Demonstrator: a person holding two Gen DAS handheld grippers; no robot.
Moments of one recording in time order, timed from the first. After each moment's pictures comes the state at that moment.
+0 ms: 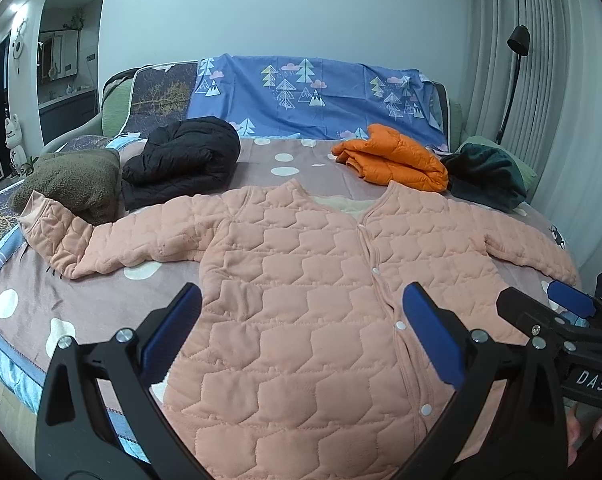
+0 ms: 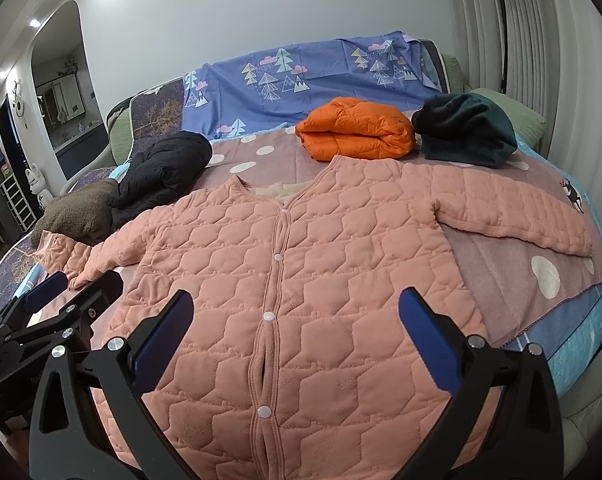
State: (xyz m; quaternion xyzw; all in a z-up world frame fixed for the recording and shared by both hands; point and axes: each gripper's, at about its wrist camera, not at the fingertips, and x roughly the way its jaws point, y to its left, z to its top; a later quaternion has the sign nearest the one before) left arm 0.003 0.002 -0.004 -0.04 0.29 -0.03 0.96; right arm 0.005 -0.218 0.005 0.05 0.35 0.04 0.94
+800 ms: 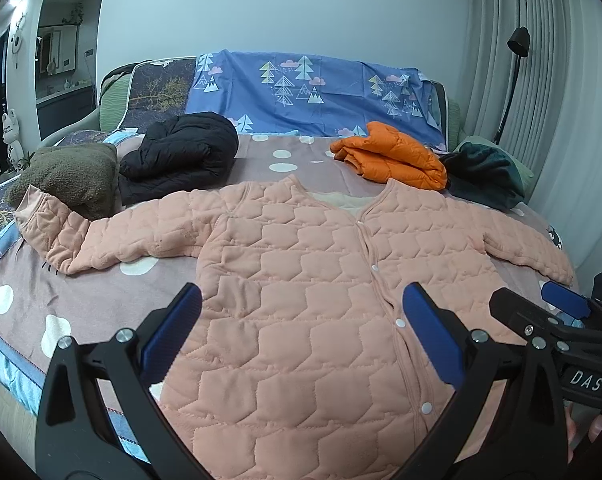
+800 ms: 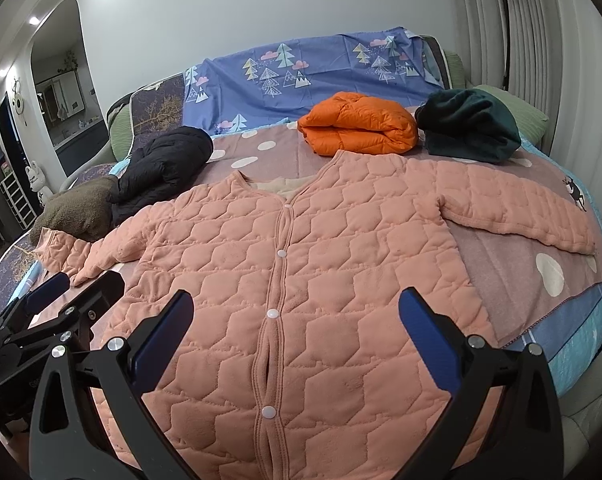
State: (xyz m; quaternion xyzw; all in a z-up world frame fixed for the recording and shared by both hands) left arm 0.003 0.003 -0.008 -0.04 0.29 -0.03 0.95; right arm 0.010 -0.214 -0.002 0.05 0.35 0.04 0.93
